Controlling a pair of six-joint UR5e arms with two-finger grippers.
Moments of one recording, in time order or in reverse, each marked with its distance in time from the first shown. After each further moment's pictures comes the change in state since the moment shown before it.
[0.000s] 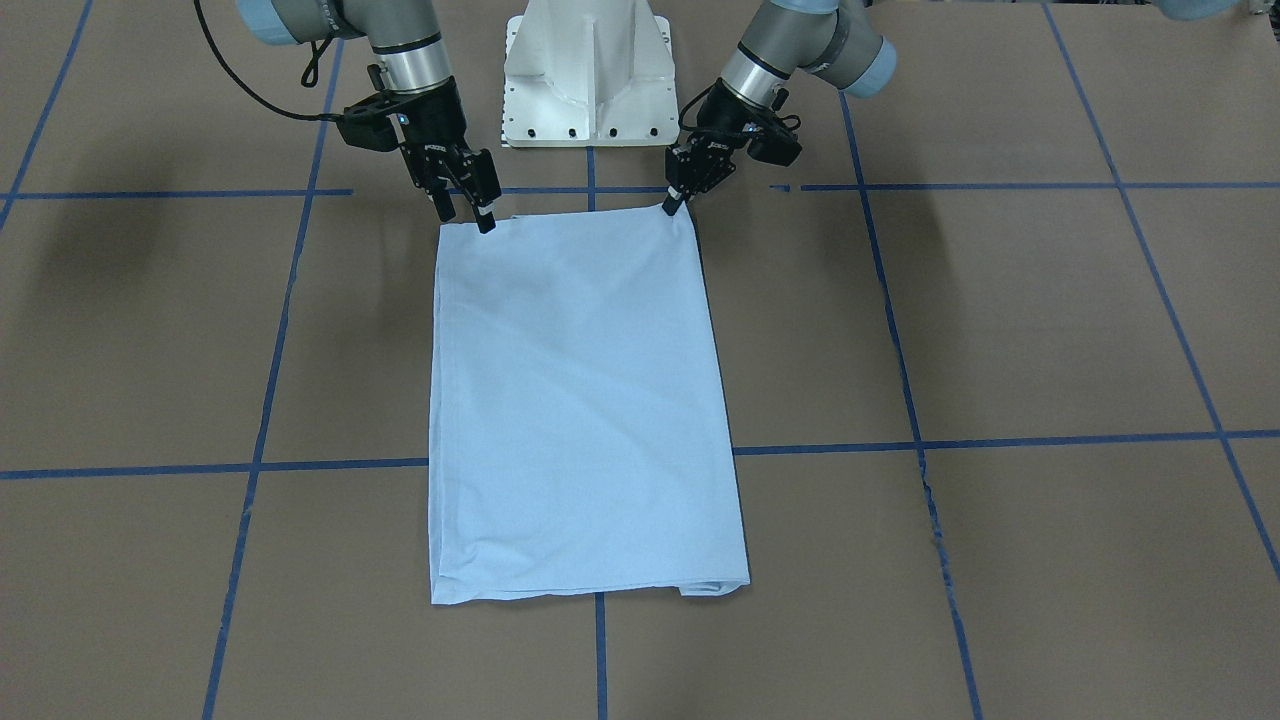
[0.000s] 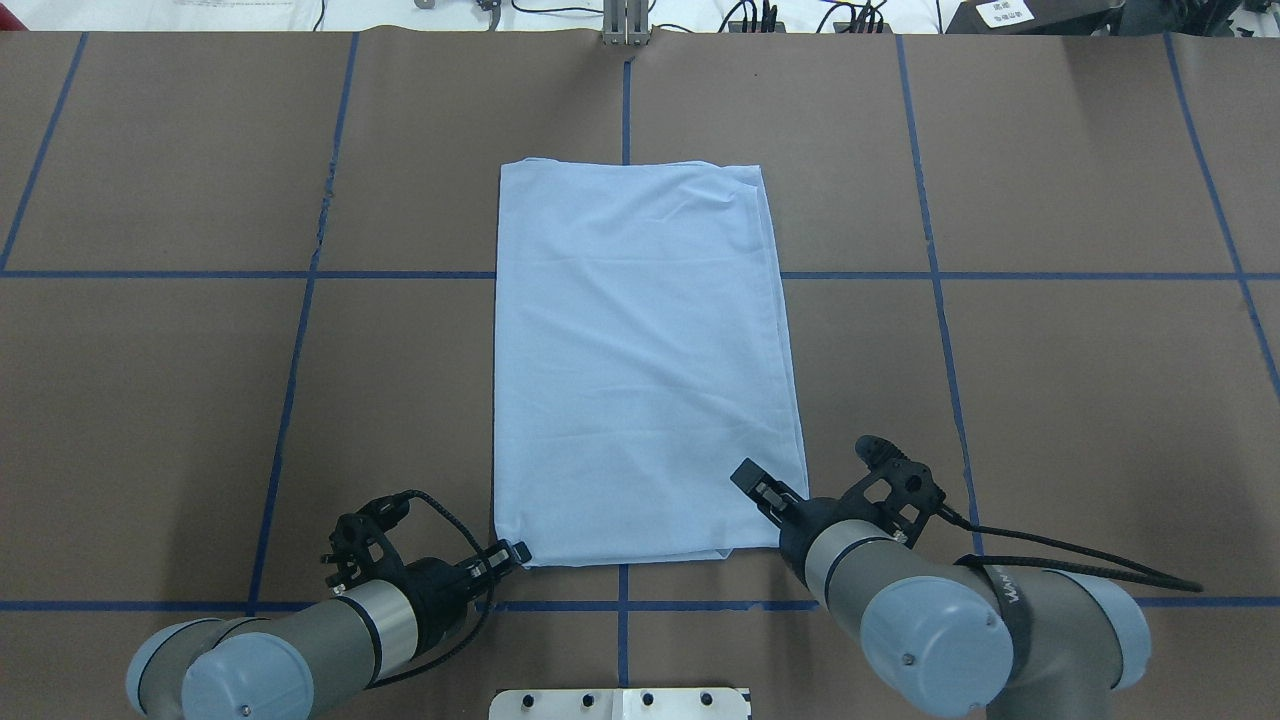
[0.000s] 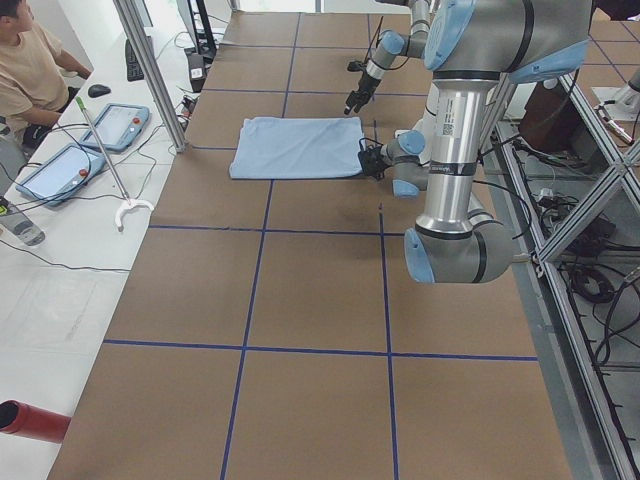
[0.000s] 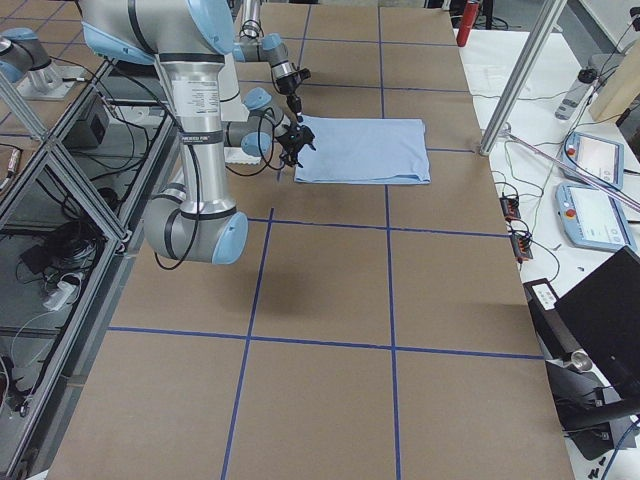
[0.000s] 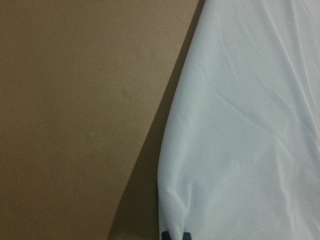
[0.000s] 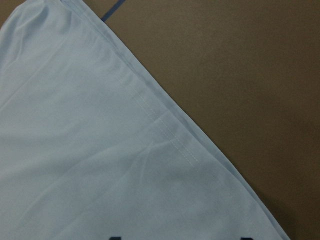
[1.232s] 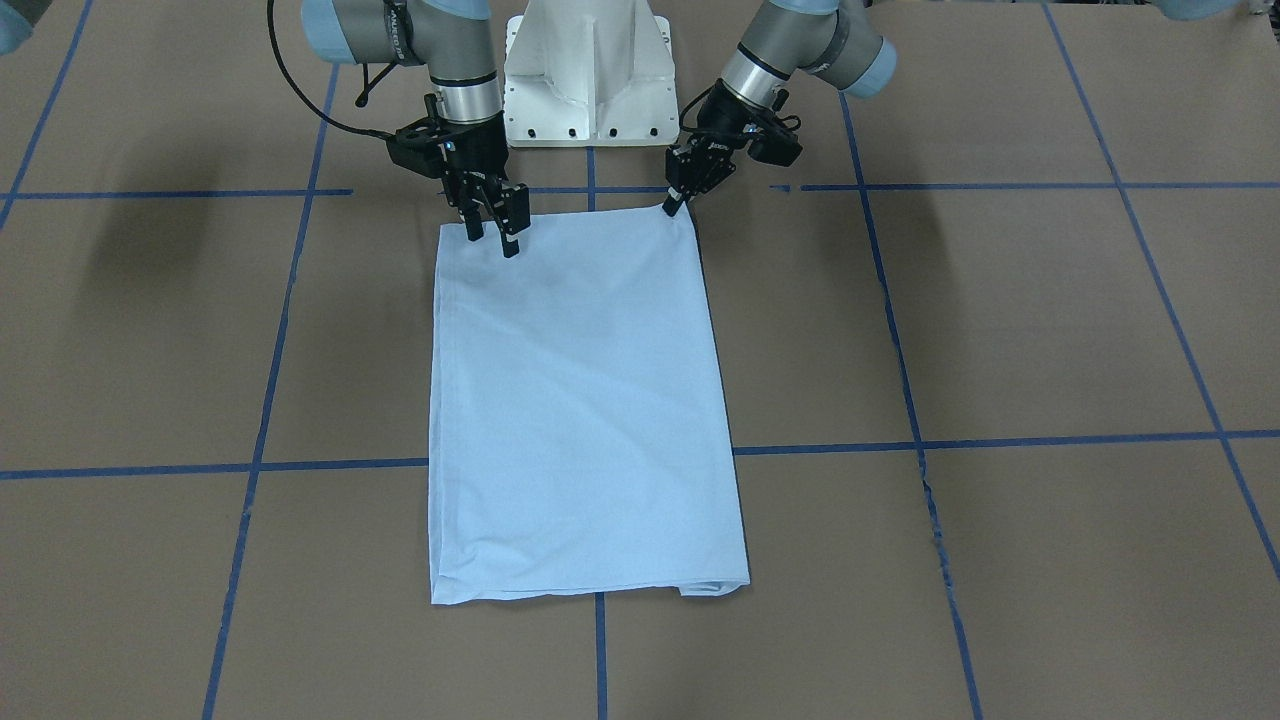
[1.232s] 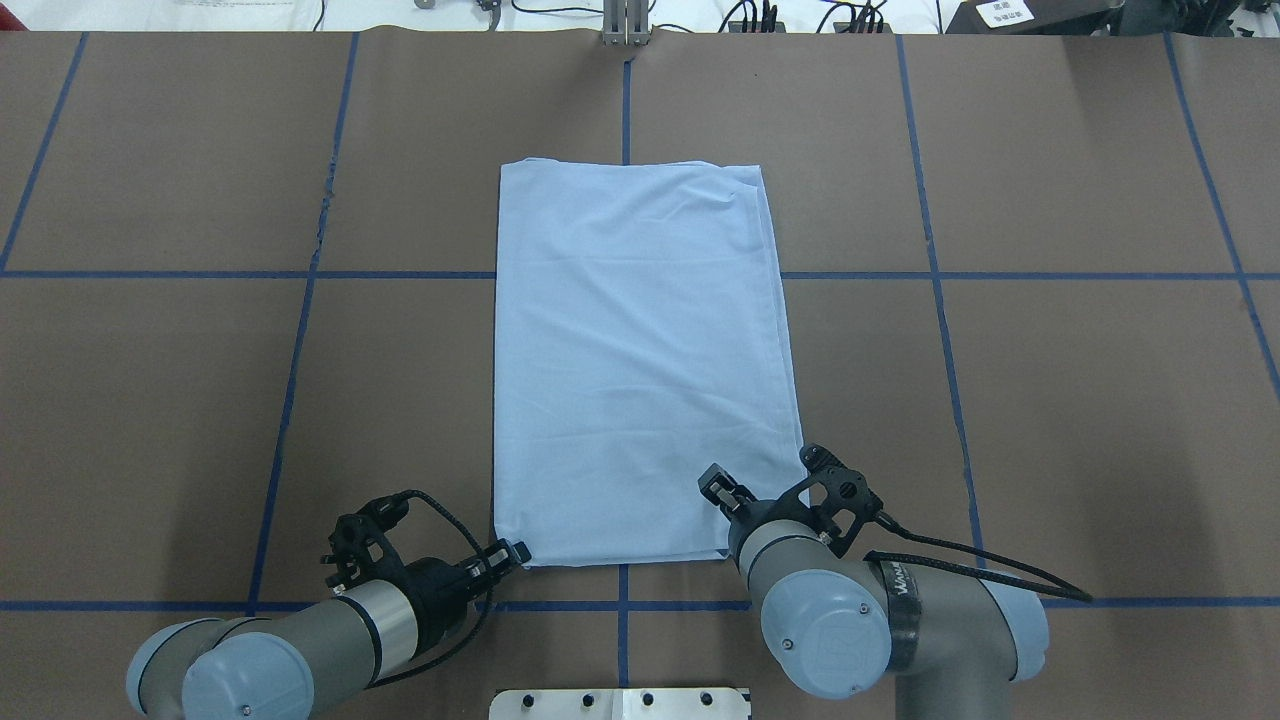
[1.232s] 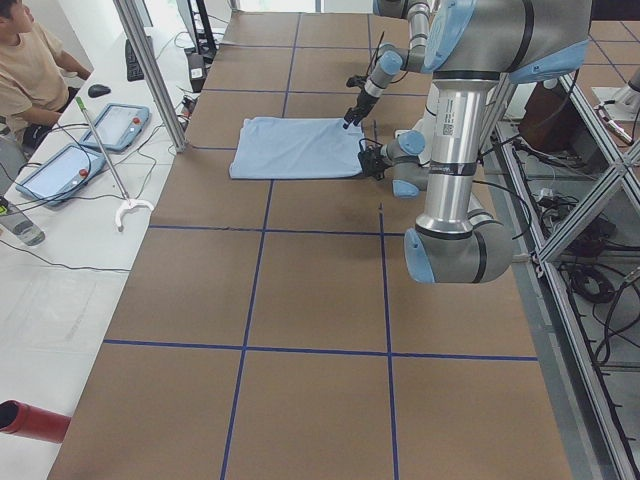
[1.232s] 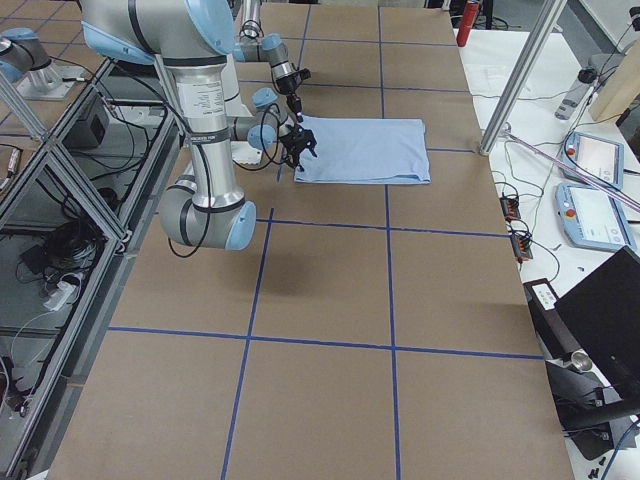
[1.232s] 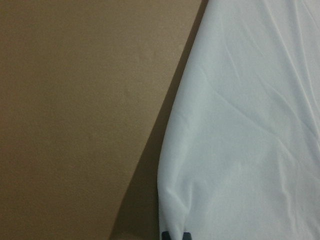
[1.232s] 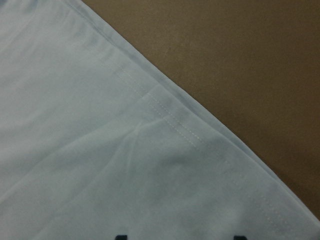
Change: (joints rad) left arm 0.000 0.000 0.001 0.000 0.000 -0.009; right arm 0.005 0.123 -0.131 -0.104 0.003 0.055
